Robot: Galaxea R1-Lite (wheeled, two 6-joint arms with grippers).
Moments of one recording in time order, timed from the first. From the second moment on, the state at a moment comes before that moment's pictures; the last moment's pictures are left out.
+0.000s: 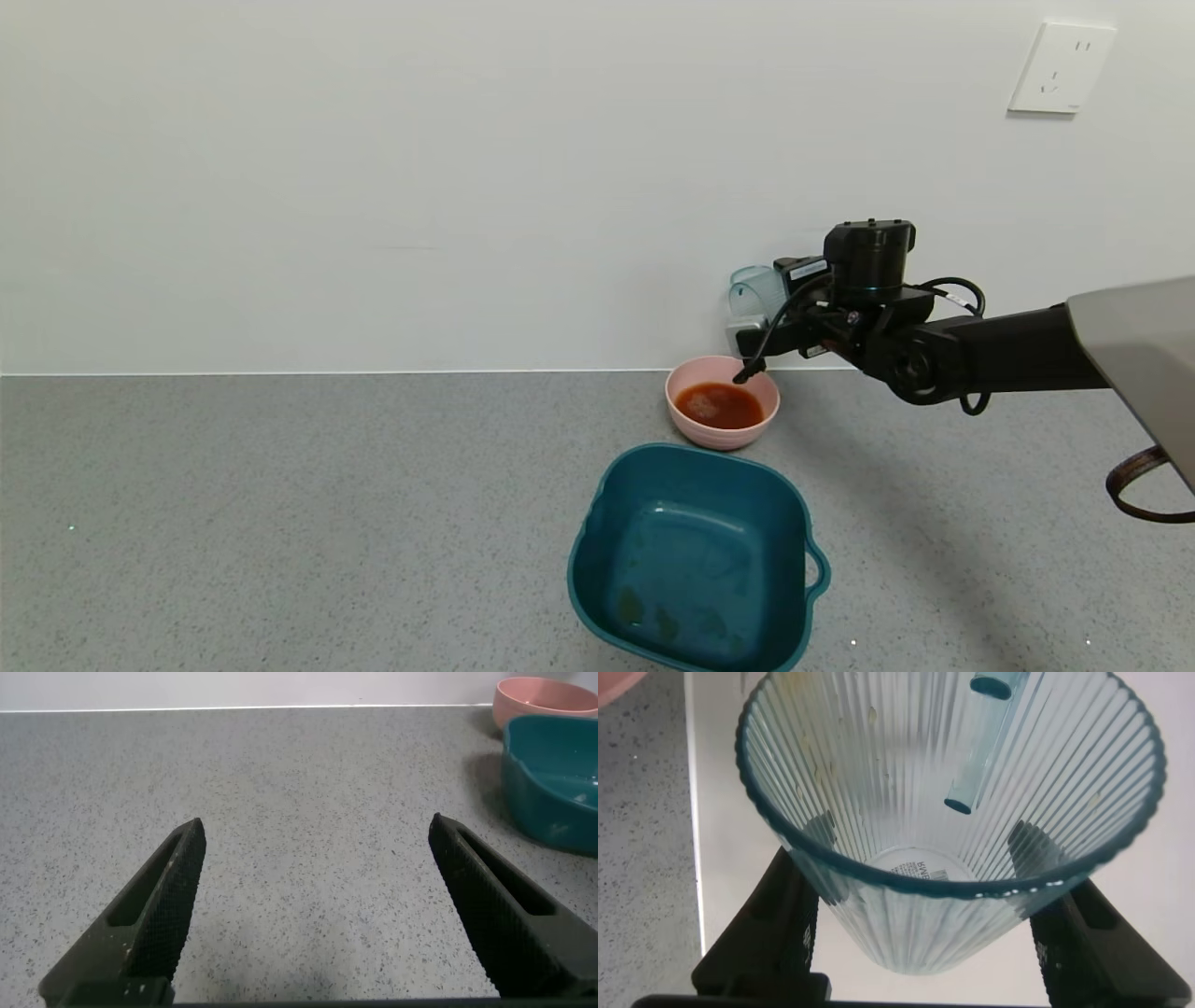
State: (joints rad) left arm 0.00 0.00 0.00 -0.01 0.00 -0.03; right arm 0.34 2.25 -1.65 -0.43 -0.25 -1.80
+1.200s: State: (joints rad) left arm 0.00 0.00 0.00 -0.01 0.00 -0.03; right arm 0.36 2.21 -1.64 -0.23 -0.31 -1.51
